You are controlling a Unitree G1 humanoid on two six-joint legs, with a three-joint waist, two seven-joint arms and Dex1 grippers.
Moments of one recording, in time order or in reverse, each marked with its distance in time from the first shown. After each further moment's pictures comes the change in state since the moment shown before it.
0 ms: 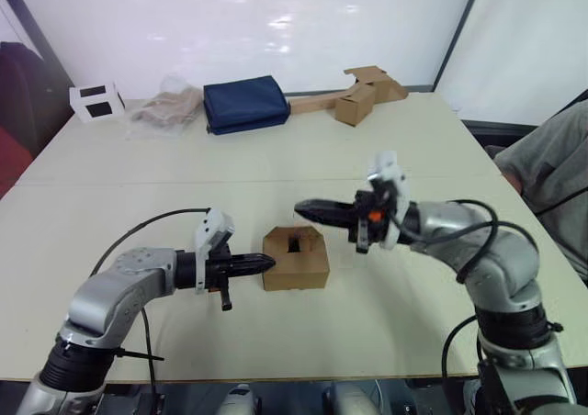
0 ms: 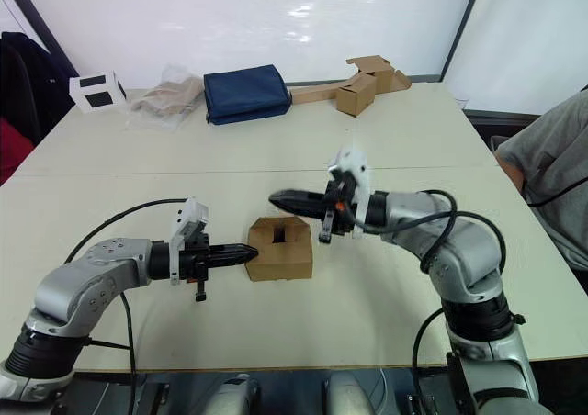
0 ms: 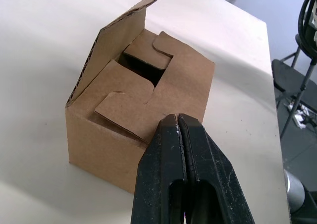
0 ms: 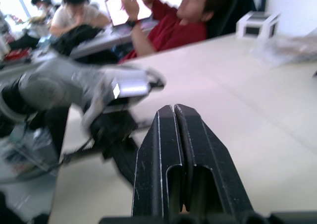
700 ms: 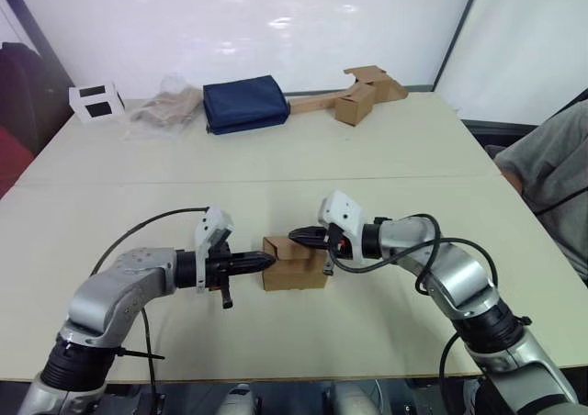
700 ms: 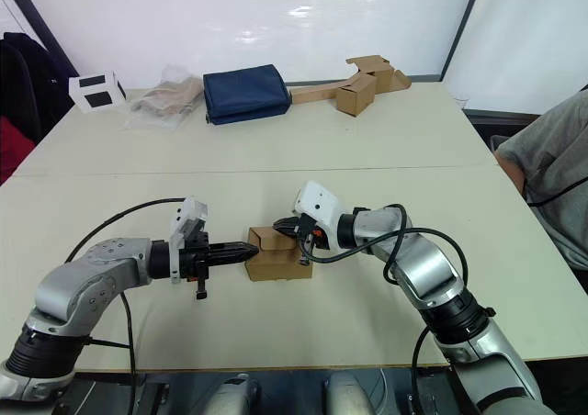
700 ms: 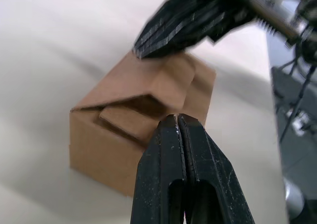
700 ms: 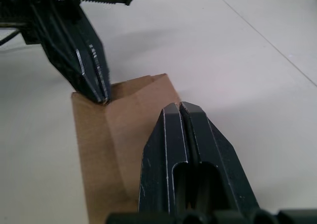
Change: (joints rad) left arm -0.015 -0.021 0.039 0.004 -0.071 0.033 0.019; right arm 0.058 -0.053 0.307 0.077 -0.411 -0.176 0.036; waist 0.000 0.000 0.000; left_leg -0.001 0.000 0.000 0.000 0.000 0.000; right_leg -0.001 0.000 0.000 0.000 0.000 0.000
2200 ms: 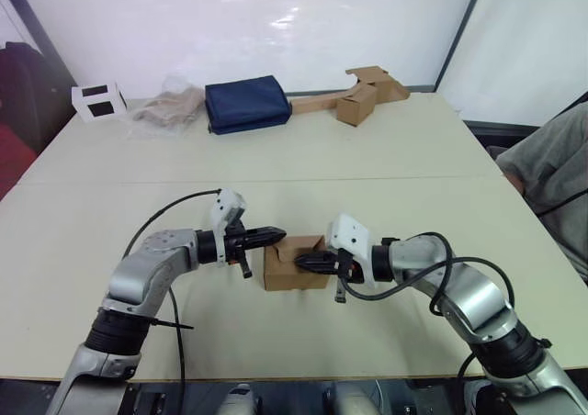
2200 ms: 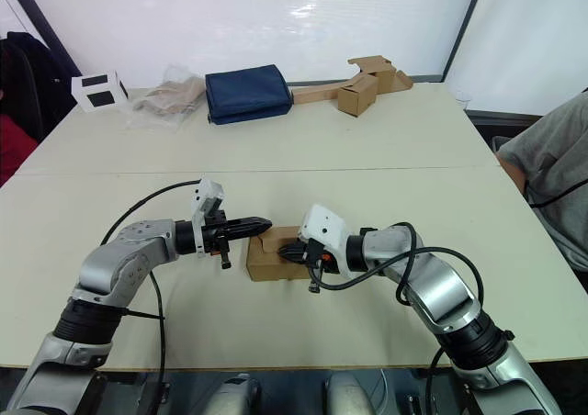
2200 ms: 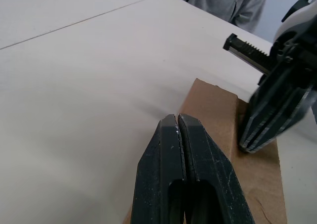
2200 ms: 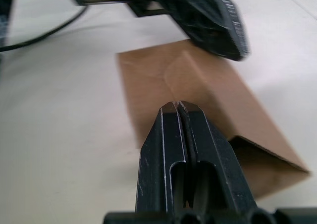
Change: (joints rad) left arm -0.142 -0.123 -0.085 0.249 0.159 -0.183 0.019; right arm 0.092 -0.043 -0.001 -0.063 -0.011 0.036 0.021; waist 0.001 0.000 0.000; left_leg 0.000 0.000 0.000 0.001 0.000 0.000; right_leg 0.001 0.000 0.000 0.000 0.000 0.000
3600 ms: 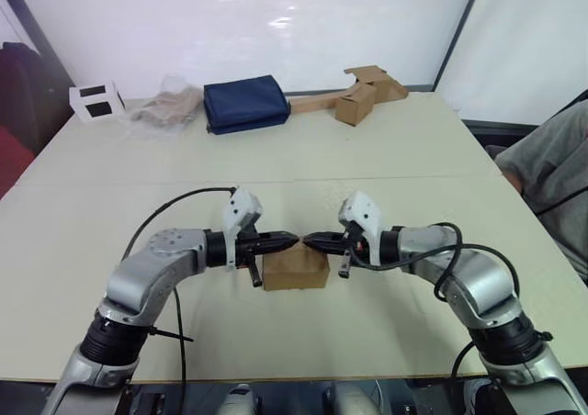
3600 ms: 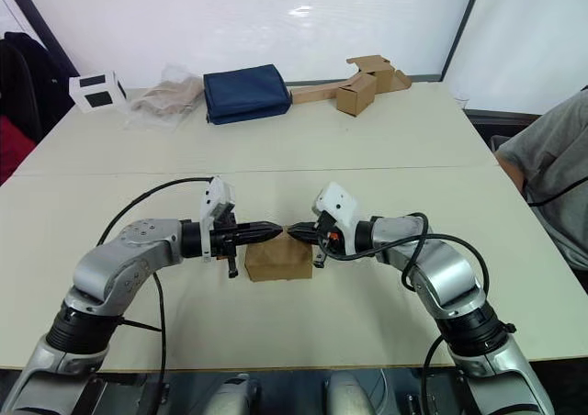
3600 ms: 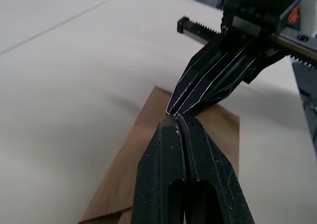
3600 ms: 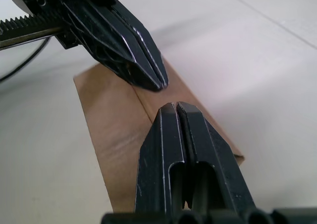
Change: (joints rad) left arm 0.012 0.033 -0.070 -0.193 0.015 0.089 0.067; right arm -0.017 0.018 -0.079 0.040 0.090 0.057 -0.025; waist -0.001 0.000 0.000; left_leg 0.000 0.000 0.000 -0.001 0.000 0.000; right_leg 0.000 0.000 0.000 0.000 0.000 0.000
